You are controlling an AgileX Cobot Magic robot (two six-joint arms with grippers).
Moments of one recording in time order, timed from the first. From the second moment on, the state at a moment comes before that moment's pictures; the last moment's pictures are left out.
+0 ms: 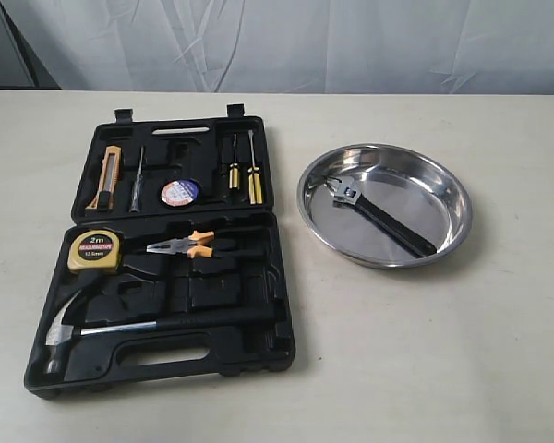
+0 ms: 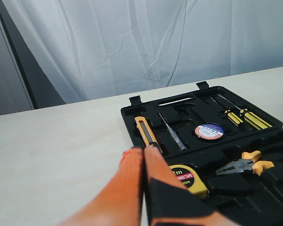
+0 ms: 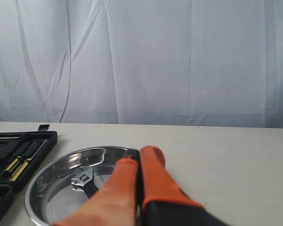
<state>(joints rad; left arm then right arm) -0.04 0.00 0.00 0.05 0.19 0.03 0.10 0.01 0.00 0.40 0.10 -0.34</state>
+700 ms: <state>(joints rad) -0.04 0.00 0.00 0.05 0.19 0.03 0.10 0.01 0.00 0.40 0.10 -0.34</state>
